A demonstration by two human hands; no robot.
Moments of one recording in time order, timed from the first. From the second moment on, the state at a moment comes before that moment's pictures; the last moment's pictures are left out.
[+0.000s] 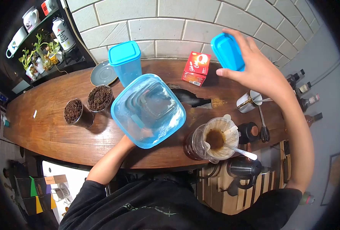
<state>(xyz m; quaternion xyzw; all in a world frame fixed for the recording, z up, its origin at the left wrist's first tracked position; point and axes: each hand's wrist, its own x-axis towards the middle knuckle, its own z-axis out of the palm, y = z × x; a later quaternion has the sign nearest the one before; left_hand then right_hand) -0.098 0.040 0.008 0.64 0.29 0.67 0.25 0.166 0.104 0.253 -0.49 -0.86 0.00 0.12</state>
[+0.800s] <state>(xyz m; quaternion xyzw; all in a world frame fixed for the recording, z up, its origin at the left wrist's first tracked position) -0.090 0.038 0.011 0.67 0.21 0.68 0.23 0.157 0.267 0.112 -0.47 -0.87 0.12 -0.09</state>
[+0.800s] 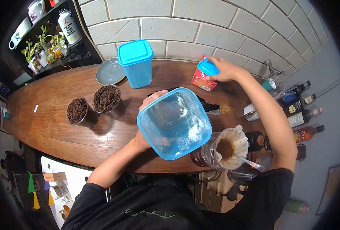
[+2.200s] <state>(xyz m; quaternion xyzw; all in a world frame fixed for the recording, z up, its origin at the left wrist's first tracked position) 0.013 -0.224 0.006 0.55 0.55 0.59 0.20 0.341 -0.253 0.170 -0.30 -0.70 0.13 0.63</state>
